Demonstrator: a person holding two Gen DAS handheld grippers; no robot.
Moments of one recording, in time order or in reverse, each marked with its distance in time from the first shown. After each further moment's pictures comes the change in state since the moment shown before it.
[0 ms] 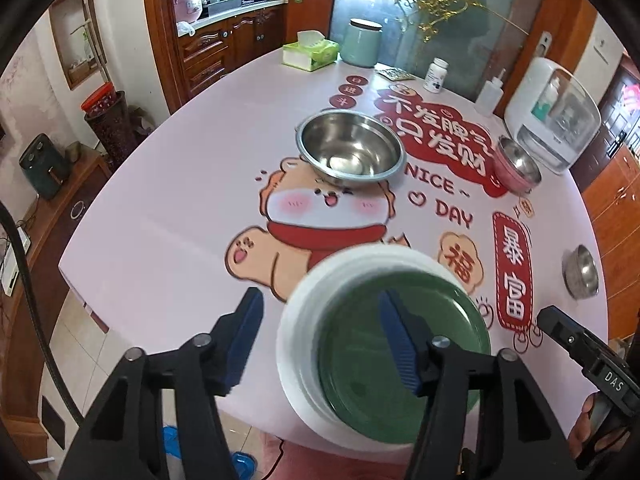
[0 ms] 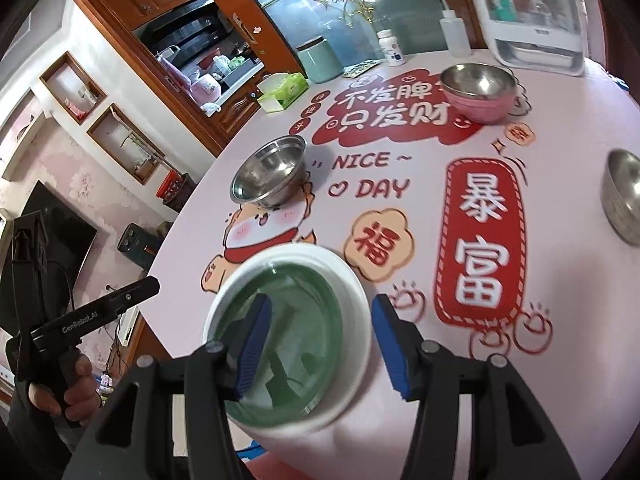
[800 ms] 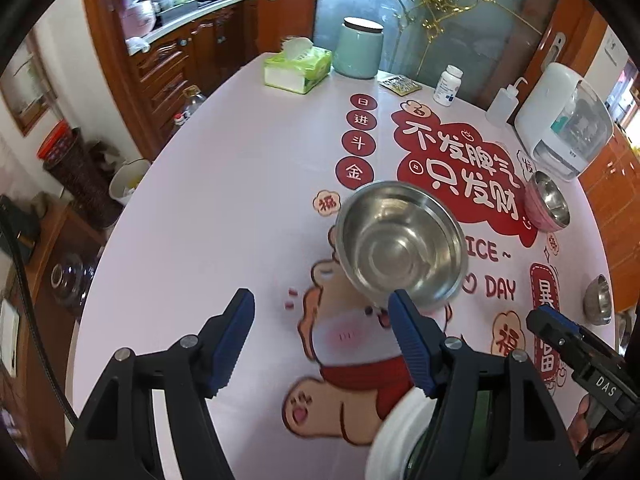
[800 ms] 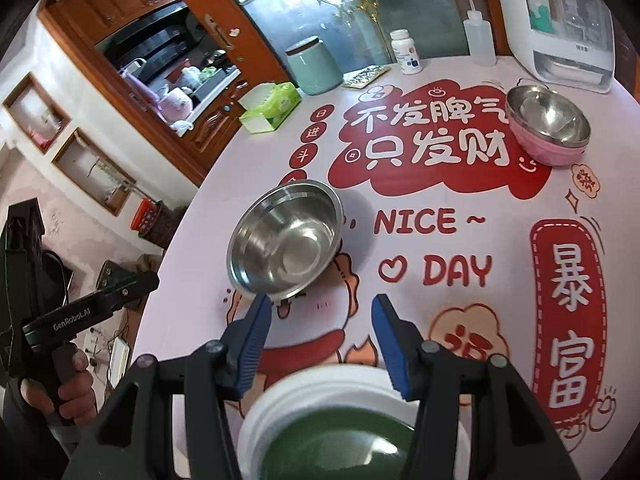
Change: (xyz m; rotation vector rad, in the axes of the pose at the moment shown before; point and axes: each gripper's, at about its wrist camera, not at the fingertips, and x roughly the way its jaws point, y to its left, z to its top) left arm 0.095 0.060 0.166 0.147 0.064 -0.077; right arm 0.111 0.061 0.097 0.109 -0.015 -0.103
